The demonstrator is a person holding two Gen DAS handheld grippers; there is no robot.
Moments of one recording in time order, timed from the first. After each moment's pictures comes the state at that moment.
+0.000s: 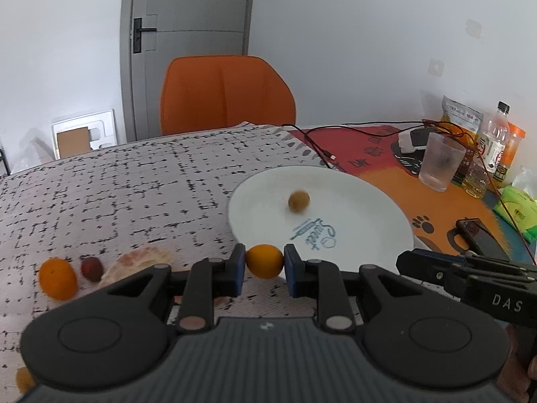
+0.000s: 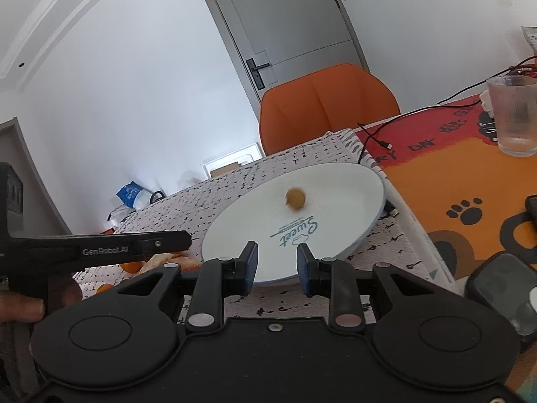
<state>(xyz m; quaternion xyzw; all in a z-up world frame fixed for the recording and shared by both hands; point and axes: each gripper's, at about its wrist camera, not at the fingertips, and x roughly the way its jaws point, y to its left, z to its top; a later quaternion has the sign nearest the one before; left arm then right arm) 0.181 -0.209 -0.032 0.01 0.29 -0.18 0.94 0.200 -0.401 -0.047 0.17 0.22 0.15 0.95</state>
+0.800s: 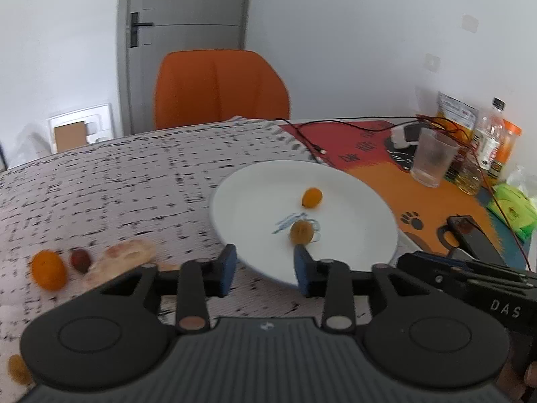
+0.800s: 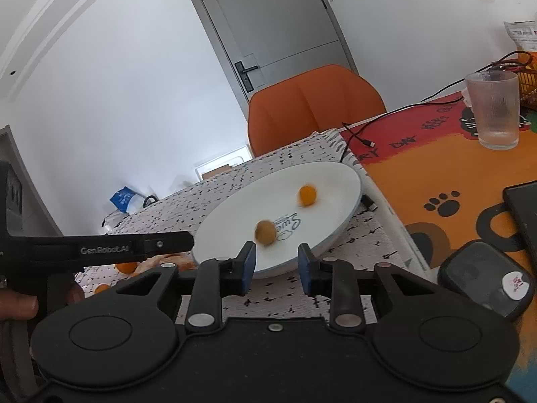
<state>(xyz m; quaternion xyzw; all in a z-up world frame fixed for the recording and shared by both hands) 0.172 -0.214 -0.028 0.01 0.30 -0.18 0.94 0.187 -0.411 -0.047 0.19 0.22 0.13 0.95</state>
